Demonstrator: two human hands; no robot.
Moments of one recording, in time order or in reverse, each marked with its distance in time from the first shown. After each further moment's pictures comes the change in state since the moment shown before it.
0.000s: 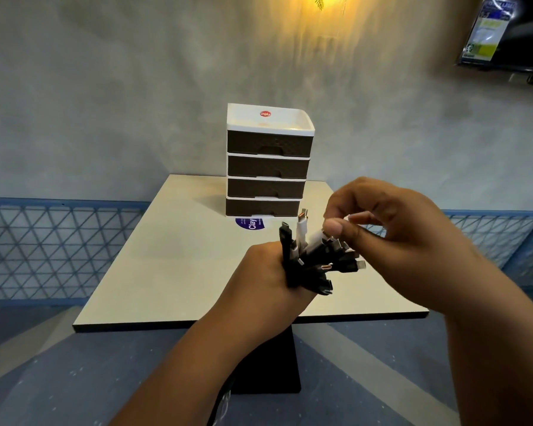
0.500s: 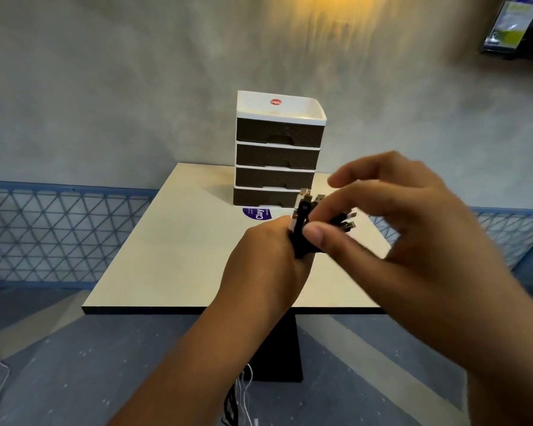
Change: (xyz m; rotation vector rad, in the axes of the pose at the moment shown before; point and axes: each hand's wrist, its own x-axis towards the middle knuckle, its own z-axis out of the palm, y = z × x) left_hand 0.003 0.014 -0.004 0.215 0.141 -0.069; right_hand -0.019 -0.034 0.013 -0.210 0.144 -0.080
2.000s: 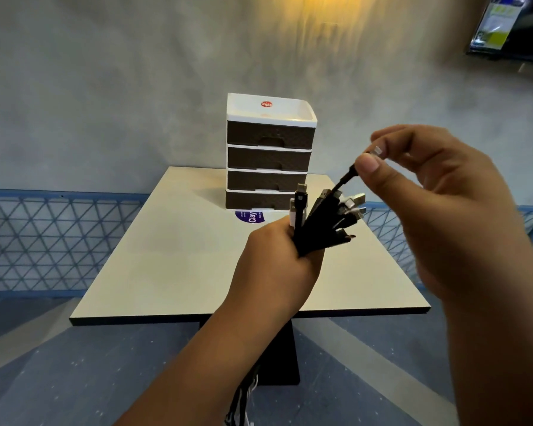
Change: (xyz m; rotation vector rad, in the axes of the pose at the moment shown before) left_hand 0.008 0.005 0.016 -0.227 0.032 -0.070; right_hand 0.024 0.030 -0.004 0.430 0.272 0.288
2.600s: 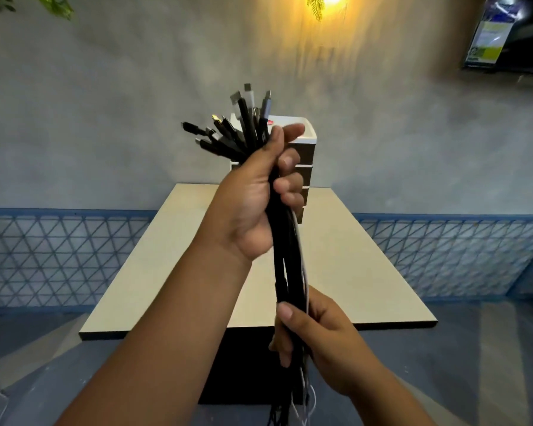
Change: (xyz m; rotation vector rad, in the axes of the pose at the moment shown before) left_hand 0.059 0.051 -0.037 -1.326 -0.363 -0.133; right_hand -0.087 0.080 0.063 0.650 -0.578 0.409
